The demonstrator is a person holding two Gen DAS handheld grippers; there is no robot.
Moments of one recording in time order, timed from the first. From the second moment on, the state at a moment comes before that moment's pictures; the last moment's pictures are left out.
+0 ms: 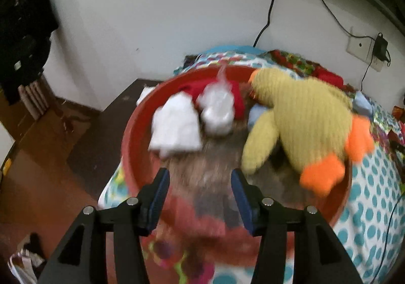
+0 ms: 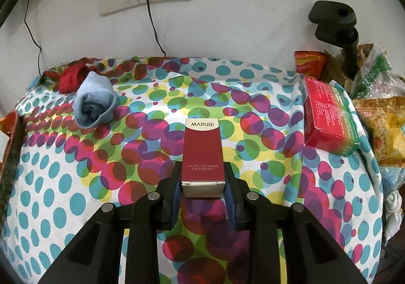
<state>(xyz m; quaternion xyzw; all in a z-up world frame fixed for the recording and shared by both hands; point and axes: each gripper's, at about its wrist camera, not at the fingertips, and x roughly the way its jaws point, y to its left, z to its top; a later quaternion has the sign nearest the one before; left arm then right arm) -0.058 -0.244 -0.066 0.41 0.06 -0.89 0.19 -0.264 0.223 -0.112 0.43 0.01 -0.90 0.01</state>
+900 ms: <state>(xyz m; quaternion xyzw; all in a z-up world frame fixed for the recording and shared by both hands) 0.021 -0.249 -0.062 0.37 0.05 -0.90 0.22 -0.257 0.207 -0.107 0.40 0.08 -0.91 -0.03</state>
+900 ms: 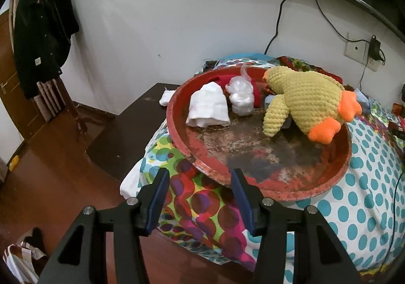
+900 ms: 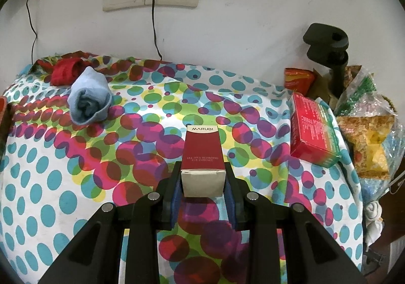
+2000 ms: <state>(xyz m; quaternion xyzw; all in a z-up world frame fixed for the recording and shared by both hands) 0.039 -0.275 -0.049 0.35 0.09 -0.90 0.24 -0.202 0.110 -0.021 0.33 0.11 -0.94 0.05</state>
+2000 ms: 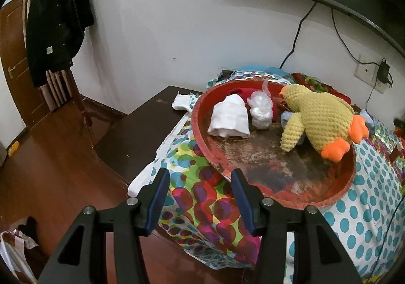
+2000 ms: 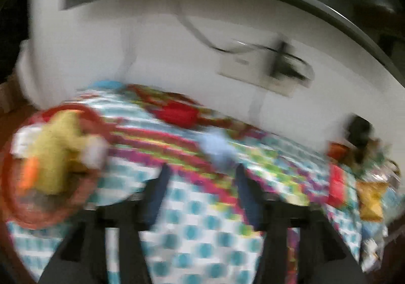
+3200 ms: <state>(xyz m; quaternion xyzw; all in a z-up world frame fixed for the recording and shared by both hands) 0.029 -0.245 -0.050 0.35 0.04 -0.91 0.22 -0.206 0.086 -0.034 0.37 0.07 -0.92 0.12</state>
